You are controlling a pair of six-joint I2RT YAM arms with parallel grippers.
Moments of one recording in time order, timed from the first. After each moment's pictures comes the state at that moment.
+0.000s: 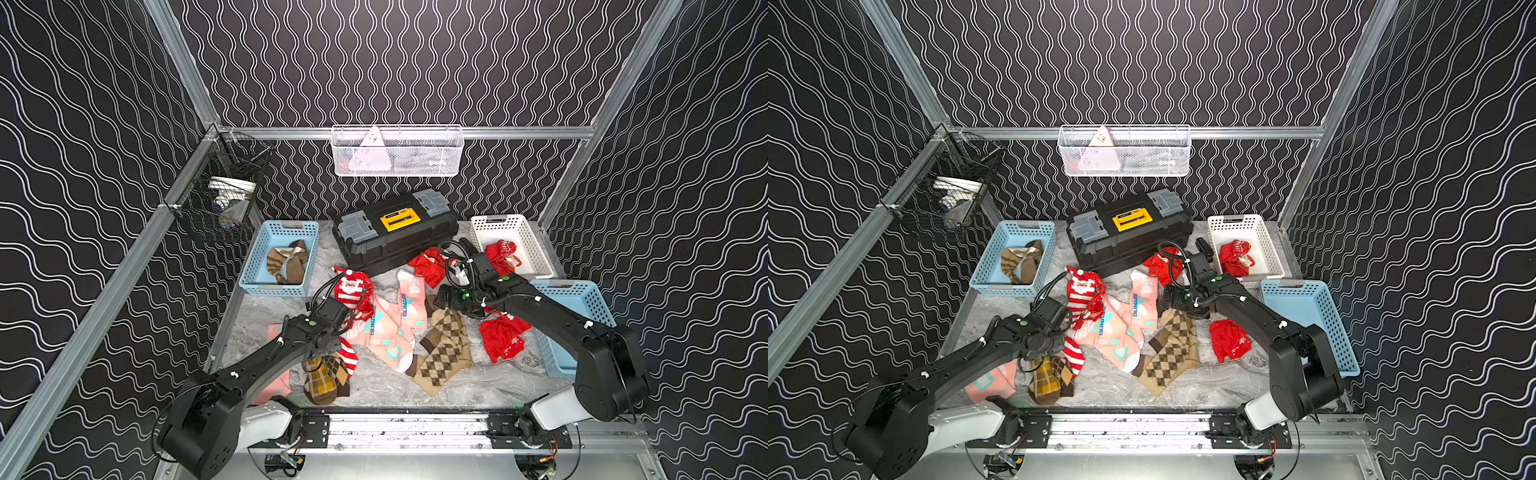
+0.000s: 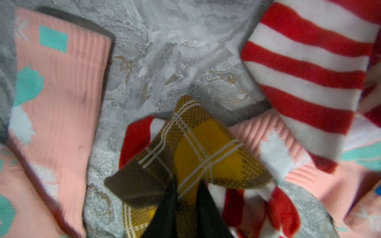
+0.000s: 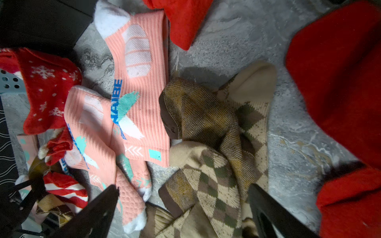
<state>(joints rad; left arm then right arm) -0.43 1.20 0.64 -0.78 -0.30 -0.81 0.44 1.52 1.05 -0.64 -0.18 0.56</state>
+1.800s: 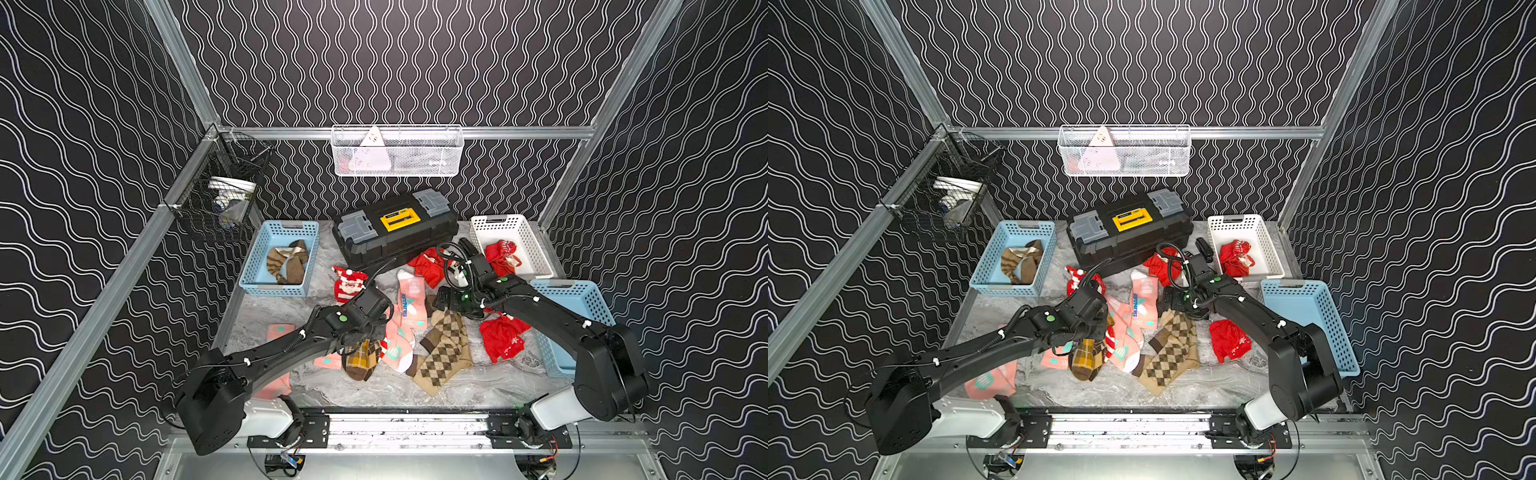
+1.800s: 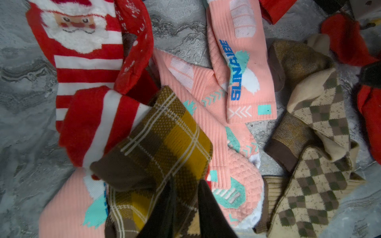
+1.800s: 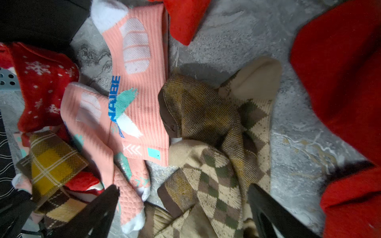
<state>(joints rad) -0.74 1.33 0.89 -0.58 -0.22 -0.63 0.45 1.52 1.04 -0.64 -0.18 0.56</state>
